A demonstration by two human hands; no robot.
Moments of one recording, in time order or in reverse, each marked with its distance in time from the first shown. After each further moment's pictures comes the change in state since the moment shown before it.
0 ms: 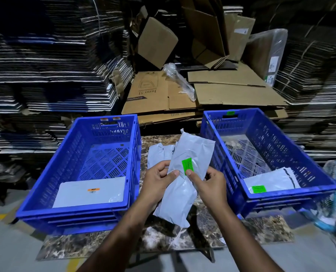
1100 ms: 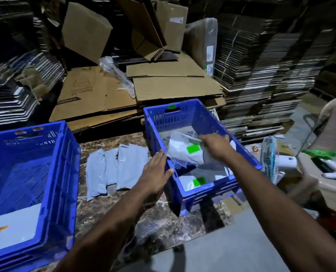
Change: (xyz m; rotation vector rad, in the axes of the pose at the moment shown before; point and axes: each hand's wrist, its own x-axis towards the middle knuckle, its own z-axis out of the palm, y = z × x) left_hand 0.119 -0.068 0.175 1.205 -0.378 0.207; right_hand 0.182 0.032 -0.242 -1.342 -0.239 -0.110
